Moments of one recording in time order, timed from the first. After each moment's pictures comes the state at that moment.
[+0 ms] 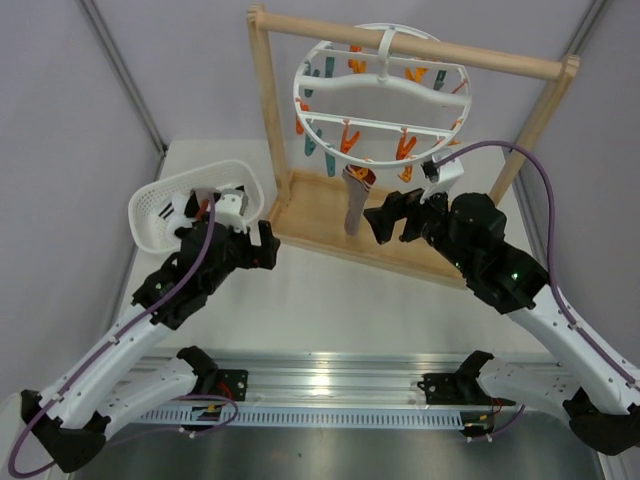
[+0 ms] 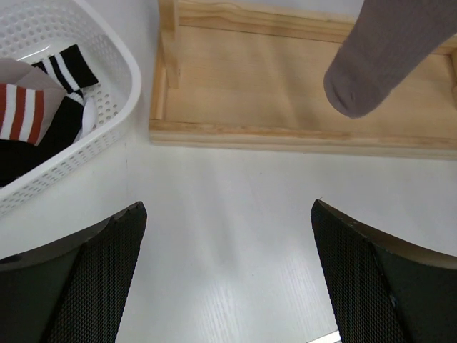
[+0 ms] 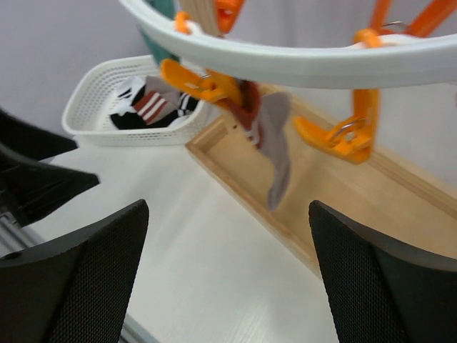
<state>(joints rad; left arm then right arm) -0.65 0.82 0.92 -0.50 -0.28 -0.29 0.77 0.97 1.22 -0.39 0.14 0.25</state>
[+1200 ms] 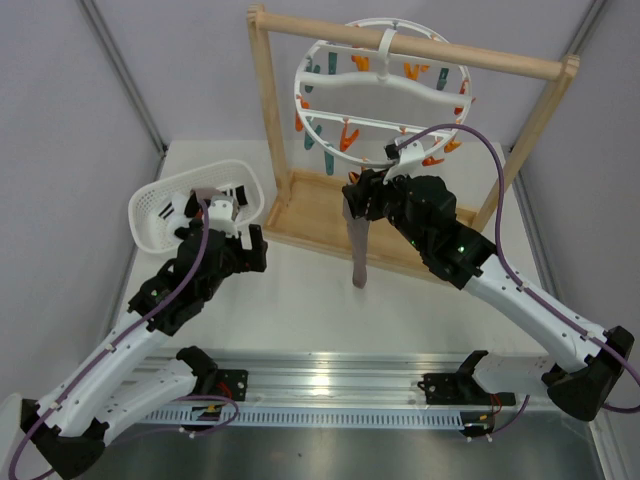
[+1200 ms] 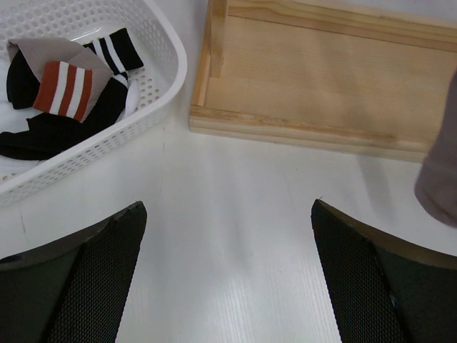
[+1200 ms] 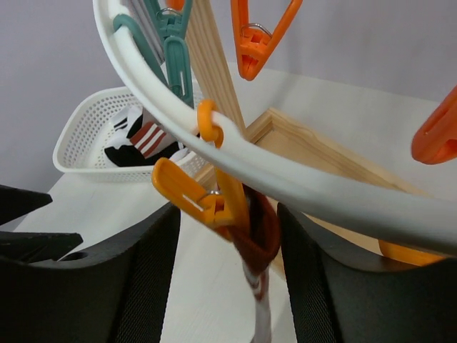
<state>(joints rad) -0.63 0.75 0.86 -0.55 -0.39 -0.29 0.80 1.20 1.24 -0.15 0.23 0.25</state>
